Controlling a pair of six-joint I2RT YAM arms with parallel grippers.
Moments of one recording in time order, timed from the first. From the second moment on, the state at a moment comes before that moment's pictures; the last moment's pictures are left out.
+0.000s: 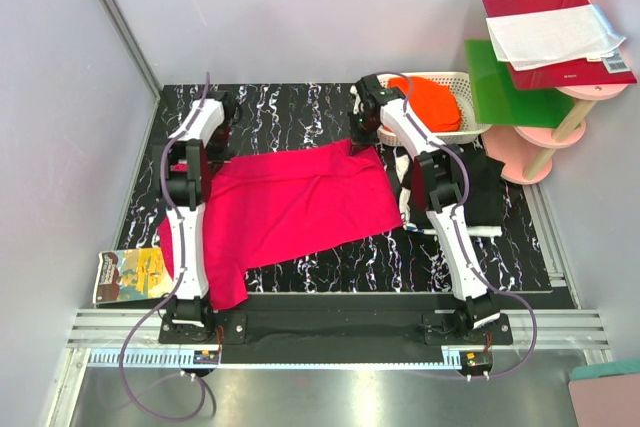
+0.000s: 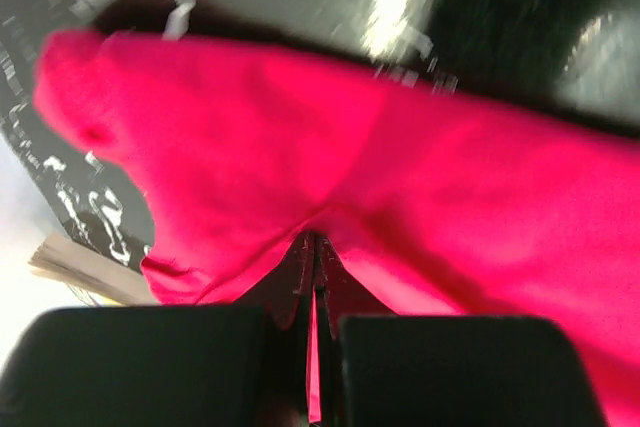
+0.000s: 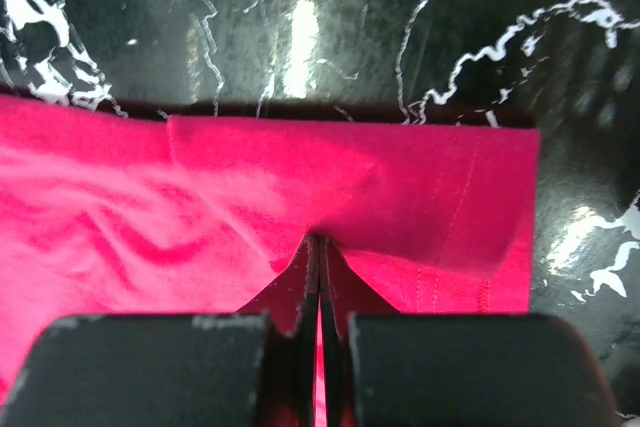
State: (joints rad) left arm -0.04 2.37 2.04 -1.30 -0.40 -0.27; right arm 0.37 2.63 2.47 -1.00 -0.24 0.27
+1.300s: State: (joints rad) left arm -0.15 2.19 2.02 -0.98 -0.33 -0.32; right arm 0.38 1.84 1.56 -0.34 -0.13 0.26
